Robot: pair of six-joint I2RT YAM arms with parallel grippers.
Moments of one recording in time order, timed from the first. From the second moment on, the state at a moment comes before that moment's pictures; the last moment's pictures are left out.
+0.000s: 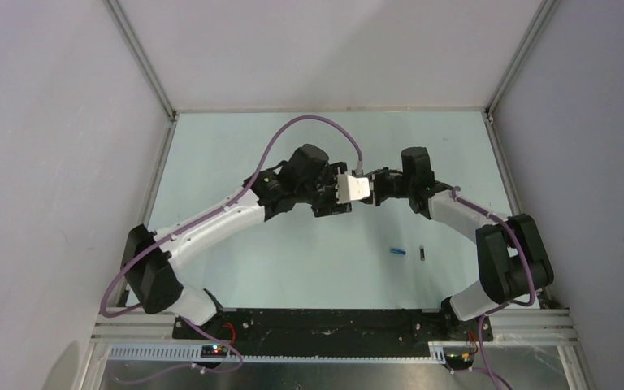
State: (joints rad) left arm -0.85 1.49 1.32 -0.51 0.19 0.70; right arm 0.34 1.53 0.86 0.10 -0.83 1.84
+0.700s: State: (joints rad) left arm -0.86 1.51 1.29 -0.44 0.07 0.70; right arm 0.34 1.53 0.86 0.10 -0.84 1.90
